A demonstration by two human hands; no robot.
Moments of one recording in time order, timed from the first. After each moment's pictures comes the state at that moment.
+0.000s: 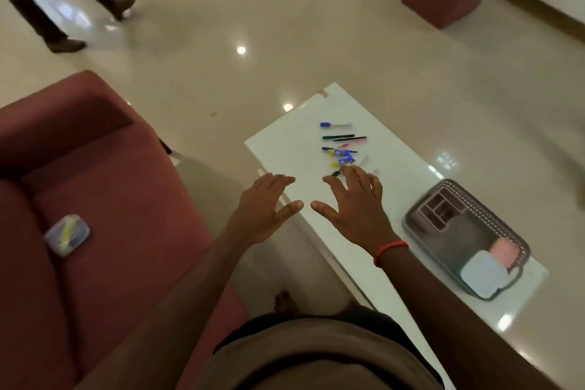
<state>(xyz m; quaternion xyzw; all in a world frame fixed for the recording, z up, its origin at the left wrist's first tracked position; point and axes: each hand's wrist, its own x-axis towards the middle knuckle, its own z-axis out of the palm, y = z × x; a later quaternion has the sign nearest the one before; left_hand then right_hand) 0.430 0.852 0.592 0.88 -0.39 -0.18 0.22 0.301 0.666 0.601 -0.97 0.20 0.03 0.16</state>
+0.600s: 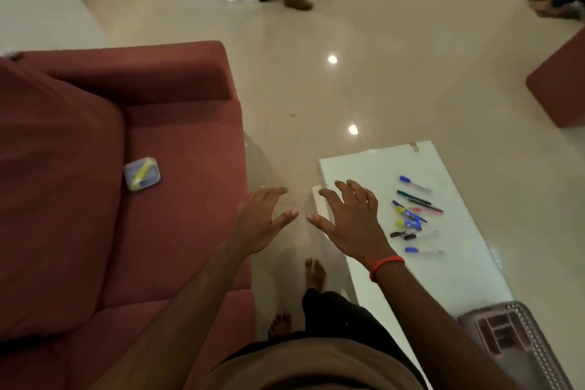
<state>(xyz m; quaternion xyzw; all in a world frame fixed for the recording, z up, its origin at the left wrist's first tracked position) 0.499 0.982 0.581 0.94 -0.15 -0.14 0.27 0.458 0.760 0.610 -0.99 -0.02 0.06 0.15</state>
